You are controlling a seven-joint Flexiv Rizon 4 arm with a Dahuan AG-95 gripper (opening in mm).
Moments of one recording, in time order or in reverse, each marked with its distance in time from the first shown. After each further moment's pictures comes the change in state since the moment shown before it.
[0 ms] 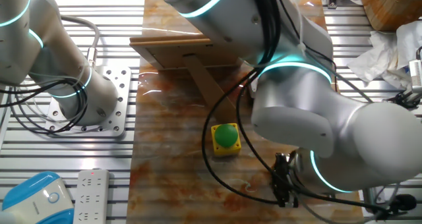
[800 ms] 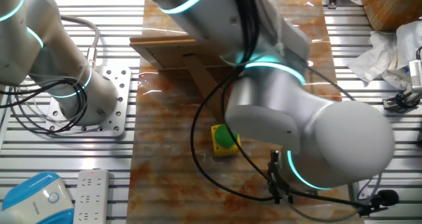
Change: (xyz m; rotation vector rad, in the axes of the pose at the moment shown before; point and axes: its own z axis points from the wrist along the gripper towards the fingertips) arm 0.001 0.004 0.004 -0.006 -0.107 -0.056
